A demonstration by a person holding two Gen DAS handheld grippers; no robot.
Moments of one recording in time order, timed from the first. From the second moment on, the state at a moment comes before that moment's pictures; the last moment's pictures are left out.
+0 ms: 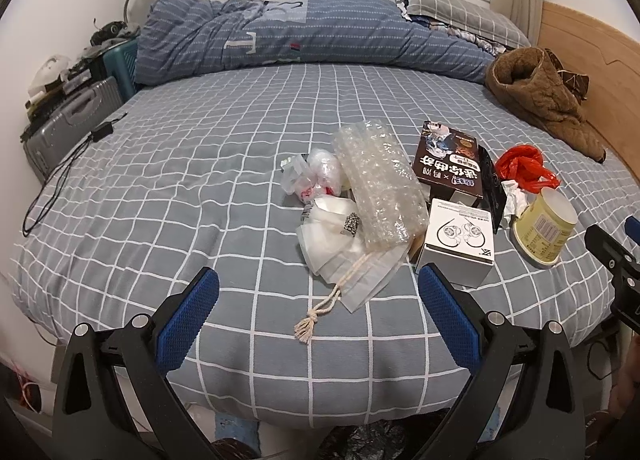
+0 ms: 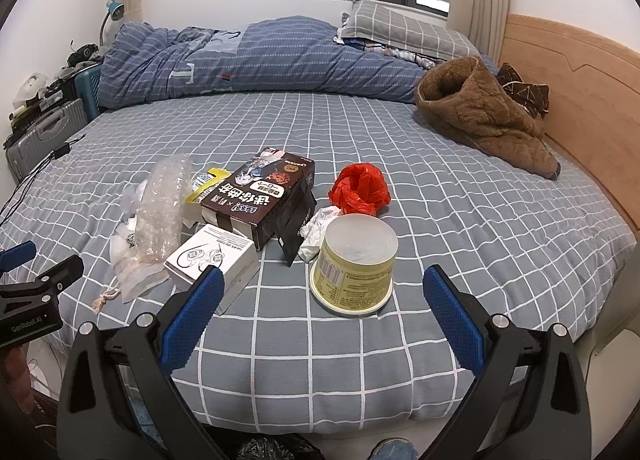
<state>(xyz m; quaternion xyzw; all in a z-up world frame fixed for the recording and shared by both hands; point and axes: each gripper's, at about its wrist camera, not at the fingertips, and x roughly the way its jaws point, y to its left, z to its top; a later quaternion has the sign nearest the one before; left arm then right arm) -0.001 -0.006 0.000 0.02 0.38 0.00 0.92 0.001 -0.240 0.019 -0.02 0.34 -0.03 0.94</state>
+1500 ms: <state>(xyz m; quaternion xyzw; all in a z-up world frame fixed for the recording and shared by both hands) 0.002 -0.011 0.001 0.02 0.39 -0.02 0.92 0.003 -0.248 0.022 -0.01 0.34 -0.04 0.94</state>
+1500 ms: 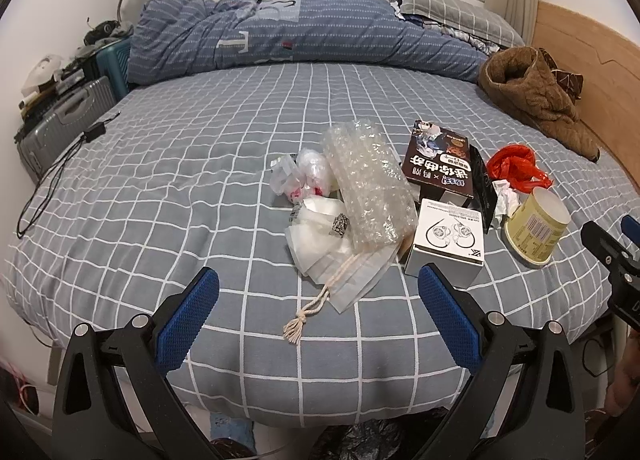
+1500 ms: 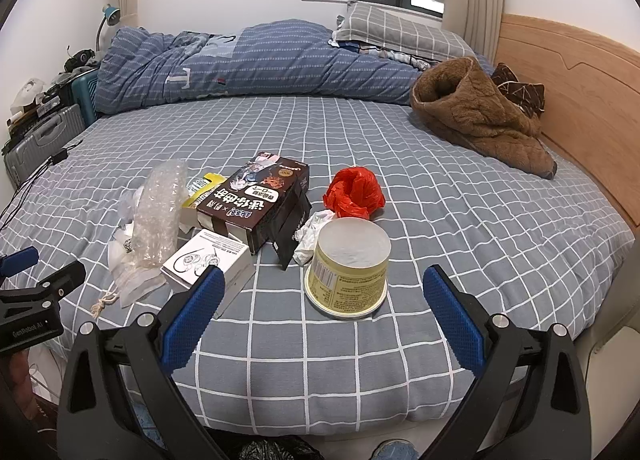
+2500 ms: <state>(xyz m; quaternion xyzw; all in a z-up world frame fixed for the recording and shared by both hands) 0.129 -0.057 -0.035 0.05 0.43 -0.02 0.90 0.089 -0.292 -0.027 0.01 0.38 -0.05 0.92</state>
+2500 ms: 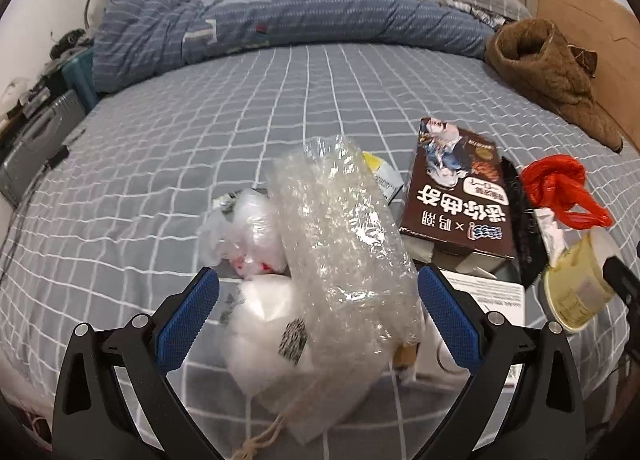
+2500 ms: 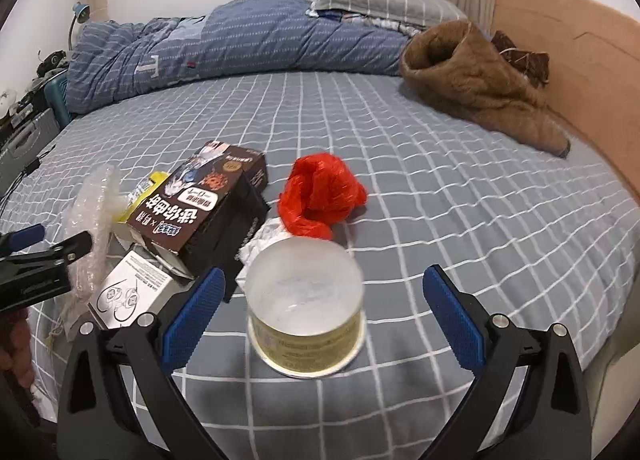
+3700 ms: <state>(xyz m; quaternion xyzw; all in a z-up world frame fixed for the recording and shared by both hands) 0.129 -0.051 -0.027 0.02 0.42 -0.07 0.90 0.083 -0.284 -0.029 -0.01 0.37 -0.05 0.93</state>
